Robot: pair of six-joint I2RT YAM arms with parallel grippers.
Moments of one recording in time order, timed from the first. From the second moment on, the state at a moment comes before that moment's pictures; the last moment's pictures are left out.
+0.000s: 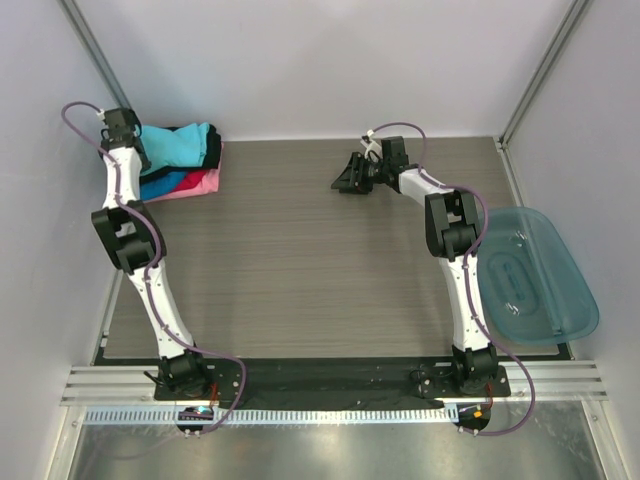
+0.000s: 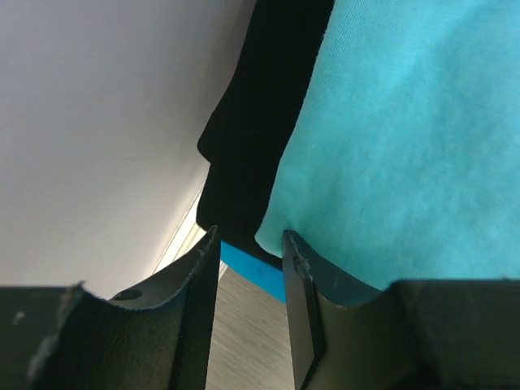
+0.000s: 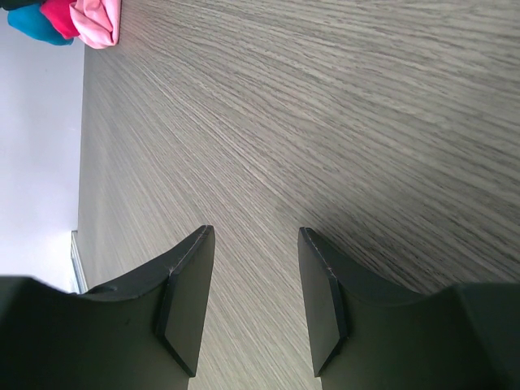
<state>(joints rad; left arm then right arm) 0.33 2.37 2.27 -0.67 -0.28 -0.05 0.23 2.54 1.98 -0.10 -0.79 0.49</state>
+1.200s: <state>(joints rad) 0.32 2.20 2.21 -0.72 -0.21 -0.02 0.25 2.54 2.01 -0.16 -0.73 0.42</state>
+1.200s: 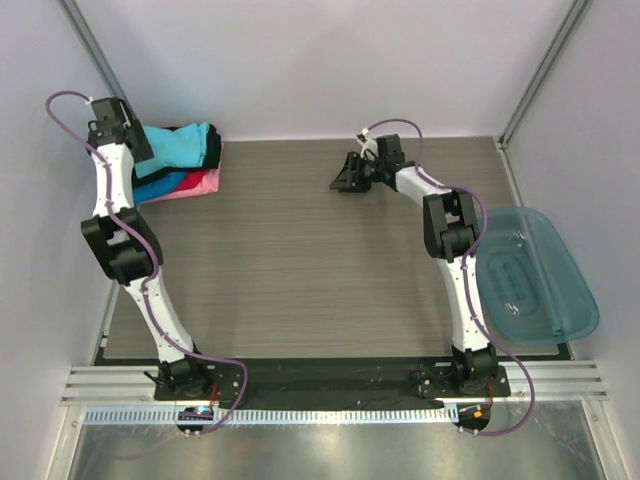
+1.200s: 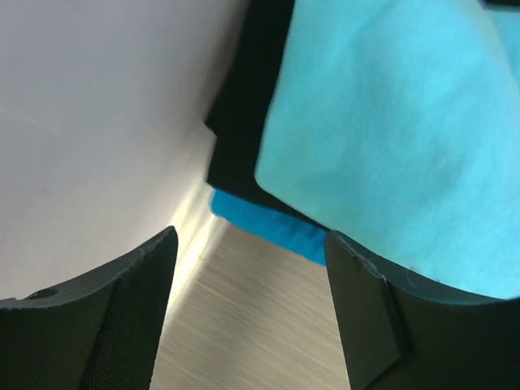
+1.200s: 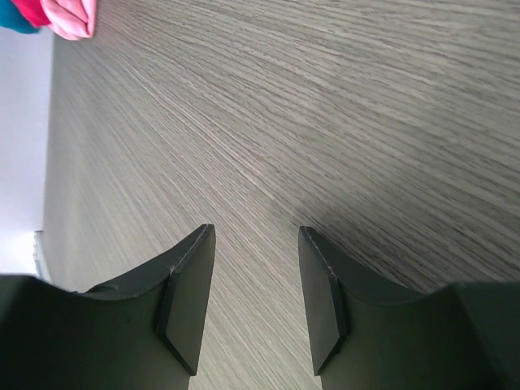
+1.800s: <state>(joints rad) 0.23 2.21 2.19 -0.64 -0.01 -0.26 0.26 2.43 1.95 -0.38 -0.60 0.19</state>
